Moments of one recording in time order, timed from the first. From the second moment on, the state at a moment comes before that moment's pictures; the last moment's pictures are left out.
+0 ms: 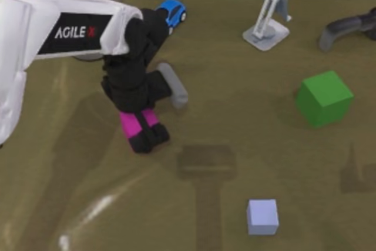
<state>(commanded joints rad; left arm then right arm) -0.46 2.29 1.58 -0.86 0.00 0.69 0.01 0.00 0.00 0.00 0.00 0.00</state>
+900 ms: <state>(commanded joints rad) -0.46 2.29 1.58 -0.86 0.00 0.69 0.01 0.00 0.00 0.00 0.00 0.00</state>
